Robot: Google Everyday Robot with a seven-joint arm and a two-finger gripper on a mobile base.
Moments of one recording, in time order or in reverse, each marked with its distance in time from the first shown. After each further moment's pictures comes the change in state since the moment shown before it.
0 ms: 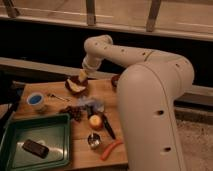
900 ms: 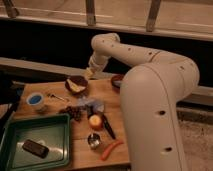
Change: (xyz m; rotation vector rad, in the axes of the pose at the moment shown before) arm 0.026 -0.034 -0.017 -0.005 0.043 0.088
